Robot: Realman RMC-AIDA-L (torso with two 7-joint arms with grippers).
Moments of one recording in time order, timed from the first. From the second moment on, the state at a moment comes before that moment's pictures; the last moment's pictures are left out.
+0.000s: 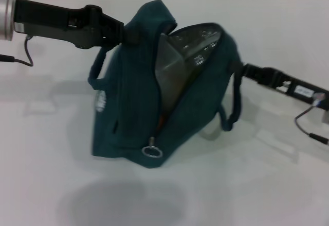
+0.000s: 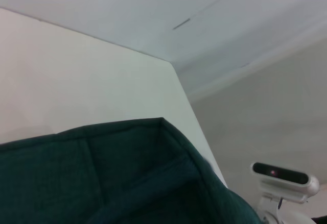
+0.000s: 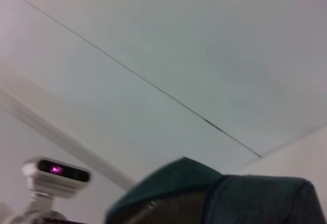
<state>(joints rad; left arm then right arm) -0.68 -1.93 0.75 0.89 1.97 1.83 -2.58 0.67 2.03 -0.47 -0.06 -1.83 -1.53 1.58</state>
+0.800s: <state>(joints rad) -0.74 -2.02 0.75 0.72 1.97 1.76 -2.51 0.53 1.99 -0.52 -0.33 -1.76 -1.74 1.66</state>
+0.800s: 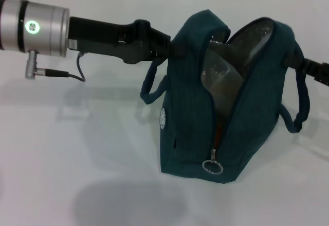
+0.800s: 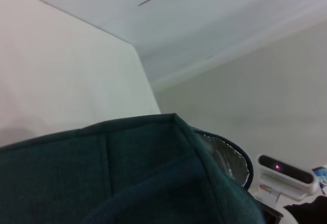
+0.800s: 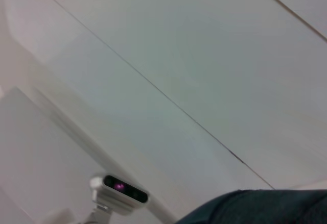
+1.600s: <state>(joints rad) -0.72 -2.03 0.75 0.68 1.99 1.73 -2.48 0.48 1.99 -0.53 -0.36 -1.74 -1.77 1.64</state>
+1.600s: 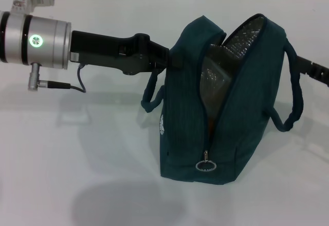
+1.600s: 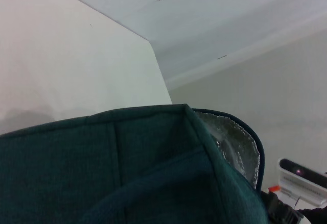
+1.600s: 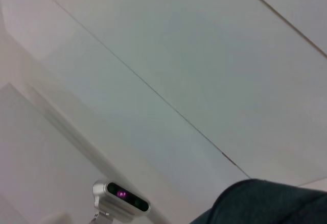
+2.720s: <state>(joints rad) -0.68 -2.05 0.74 0.68 1.97 1.64 -2.46 0.41 2.02 -0.92 -0.16 -1.73 -1.82 0.86</state>
